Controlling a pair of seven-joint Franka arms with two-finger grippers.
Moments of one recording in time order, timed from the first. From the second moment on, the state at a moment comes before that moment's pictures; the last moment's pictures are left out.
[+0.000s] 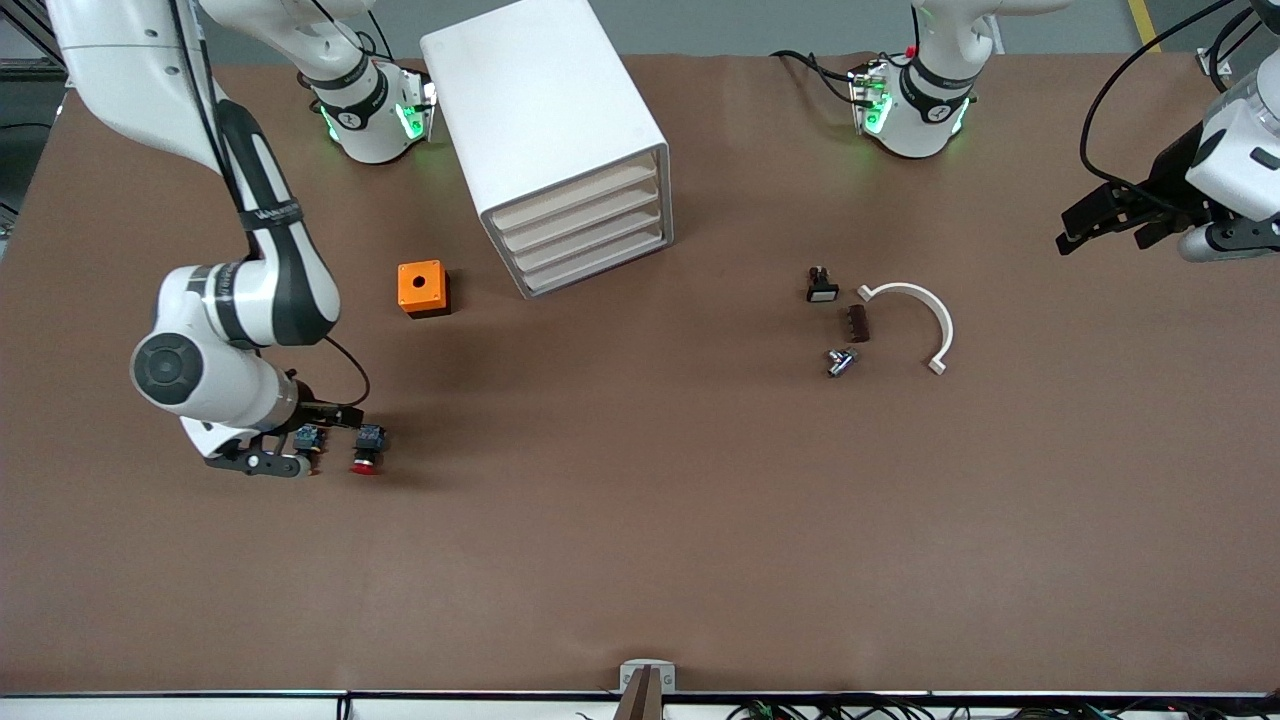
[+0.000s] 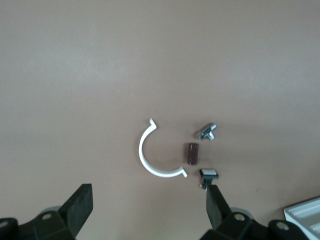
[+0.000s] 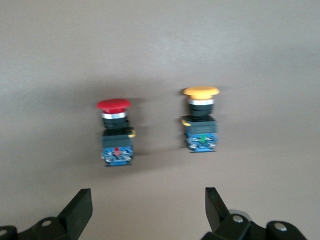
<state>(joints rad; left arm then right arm) -0.04 -0.18 0.00 -1.87 -0.07 1.73 -0.12 0.13 0.43 -0.09 -1.82 0.00 2.14 0.18</state>
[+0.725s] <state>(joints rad) -0.04 -0.18 0.00 -1.70 -0.06 1.67 -0.12 0.07 0.18 -0.09 -1.82 0.00 1.82 0.09</state>
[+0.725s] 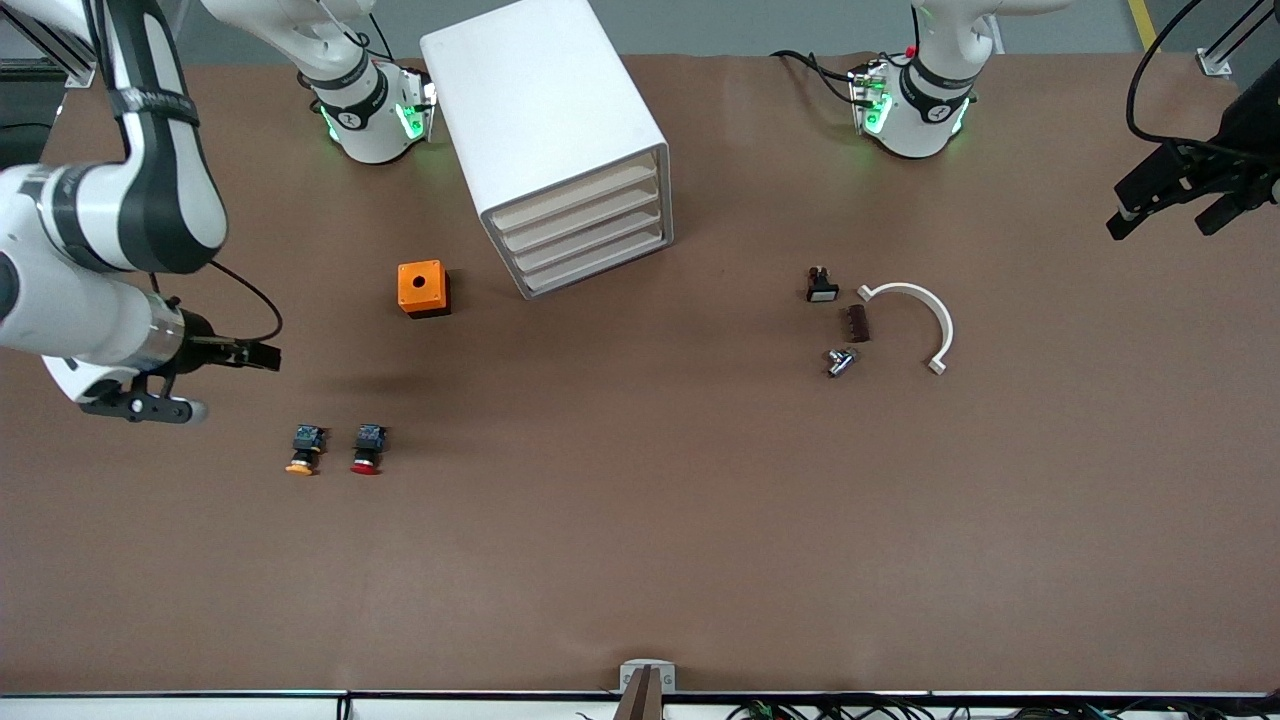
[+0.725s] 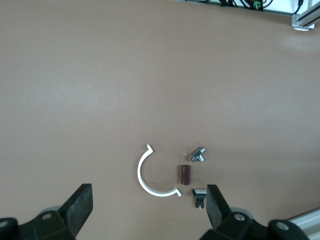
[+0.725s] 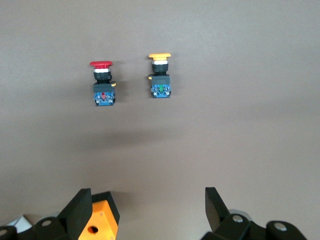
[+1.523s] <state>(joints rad) -0.04 -0.07 0.00 -1.63 -0.06 1.65 -0.12 0.04 -0.04 -0.08 -1.77 0.00 1.63 0.01</state>
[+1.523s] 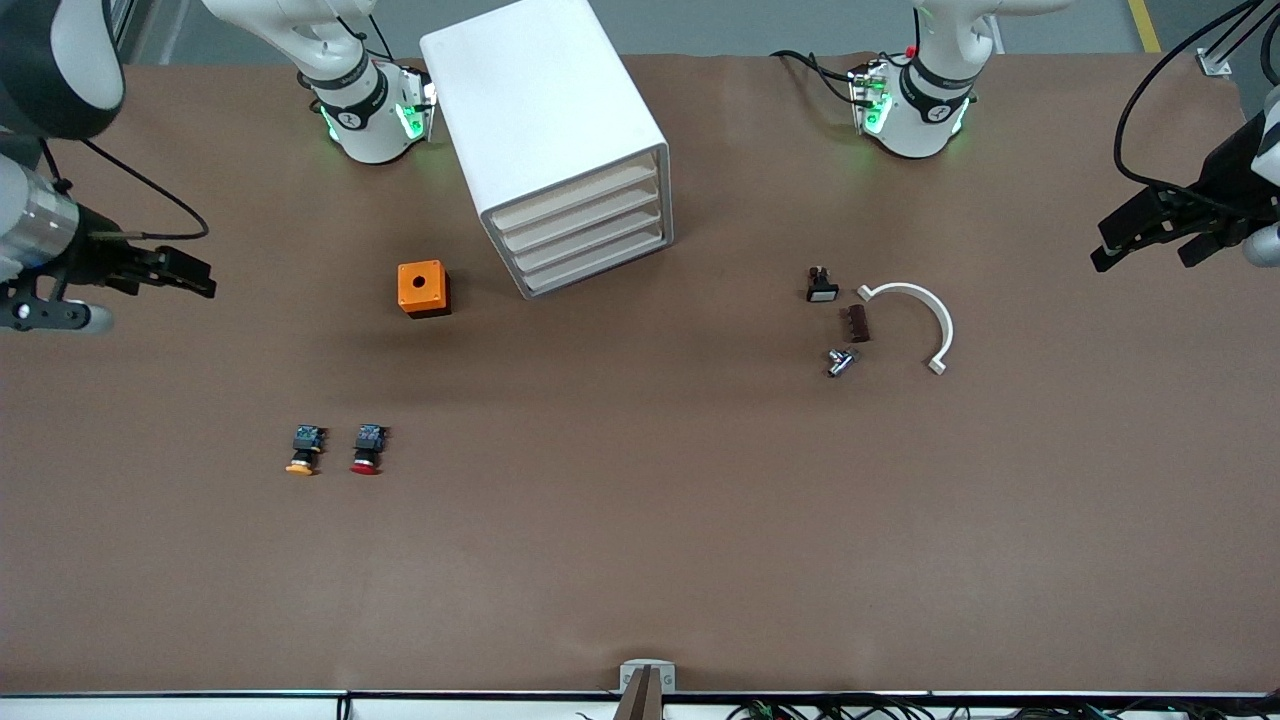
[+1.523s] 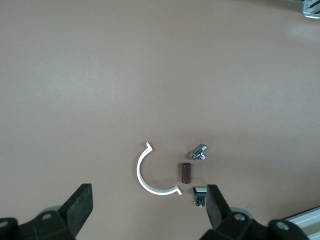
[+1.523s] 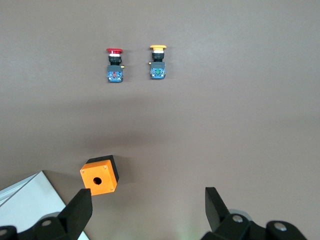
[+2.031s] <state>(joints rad) -0.04 -0.07 0.00 -1.62 -0.06 1.65 -0.12 0.04 -0.04 -0.08 -1.68 0.00 1.58 0.01</state>
